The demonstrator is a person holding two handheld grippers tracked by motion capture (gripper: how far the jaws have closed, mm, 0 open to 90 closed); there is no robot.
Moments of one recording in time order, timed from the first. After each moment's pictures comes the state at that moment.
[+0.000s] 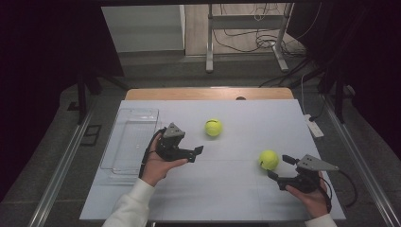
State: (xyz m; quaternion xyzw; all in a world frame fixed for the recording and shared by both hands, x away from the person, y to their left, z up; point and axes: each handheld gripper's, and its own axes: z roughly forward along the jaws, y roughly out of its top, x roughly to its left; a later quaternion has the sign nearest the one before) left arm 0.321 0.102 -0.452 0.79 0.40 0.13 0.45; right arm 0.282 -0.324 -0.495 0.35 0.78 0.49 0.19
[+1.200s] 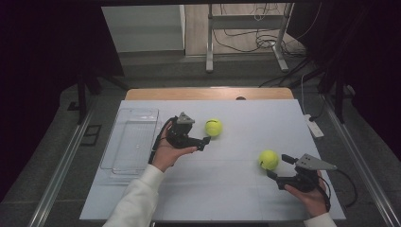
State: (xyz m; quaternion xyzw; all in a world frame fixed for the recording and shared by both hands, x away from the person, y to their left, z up) left arm 0.360 0.078 -0.446 0.81 0.40 0.12 0.42; right arm 0.285 -0.322 -0.496 0.34 0.78 0.49 0.19
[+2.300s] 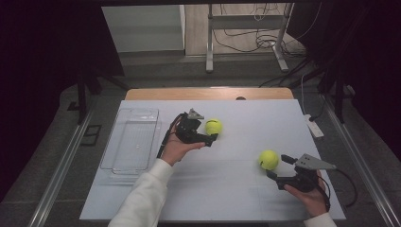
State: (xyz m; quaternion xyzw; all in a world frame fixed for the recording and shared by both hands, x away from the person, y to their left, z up) left arm 0.382 0.055 -0.450 0.82 0.39 0.12 0.41; right arm 0.285 -0.322 -0.497 0.34 0.78 0.49 0.19
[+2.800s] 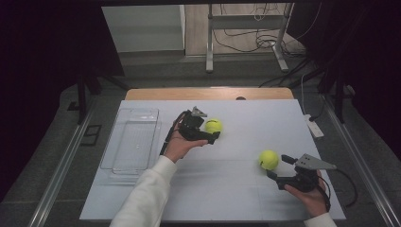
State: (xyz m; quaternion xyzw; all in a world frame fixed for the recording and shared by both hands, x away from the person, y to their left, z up) left arm 0.393 0.047 -0.450 0.82 0.39 0.12 0.40; right arm 0.285 -0.322 -0.498 0.35 0.78 0.48 0.19
